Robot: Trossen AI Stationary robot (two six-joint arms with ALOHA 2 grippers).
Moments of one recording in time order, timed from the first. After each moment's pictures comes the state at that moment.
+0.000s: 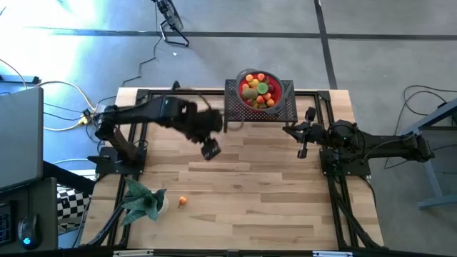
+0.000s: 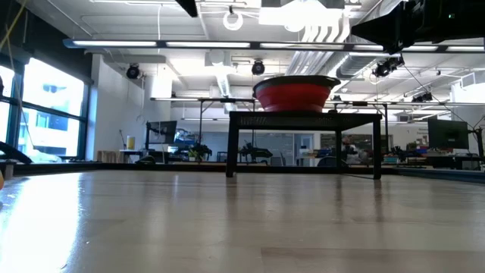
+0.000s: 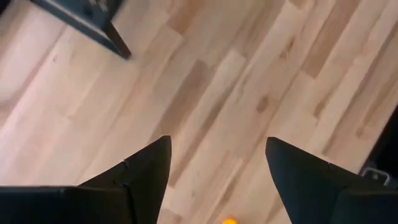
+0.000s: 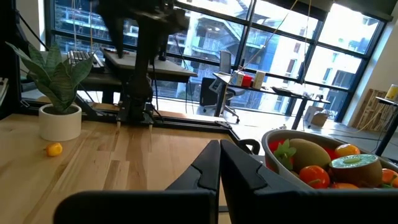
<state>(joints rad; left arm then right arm) -0.03 1.70 2.03 -1.45 -0.11 -0.60 -0.09 0.46 0.29 0.24 0.13 -0.20</state>
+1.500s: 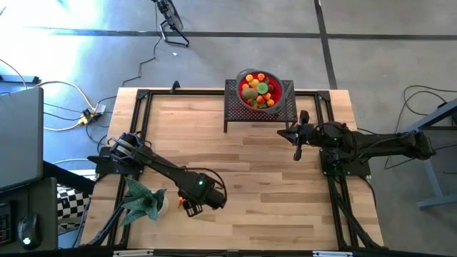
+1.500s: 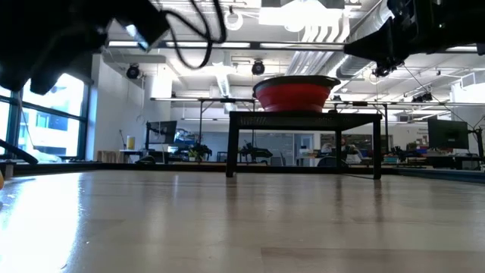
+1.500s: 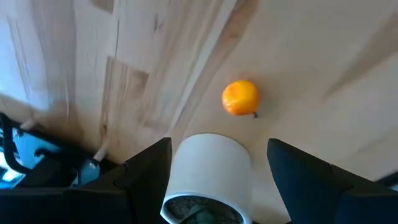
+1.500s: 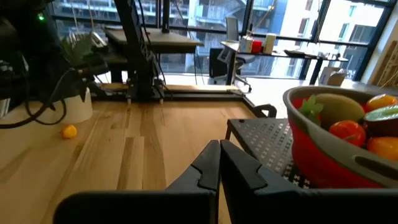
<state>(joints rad) -0.45 1.96 1.67 -1.52 0.11 -0.89 -0.09 0.57 0.29 0.22 0.13 -0.07</state>
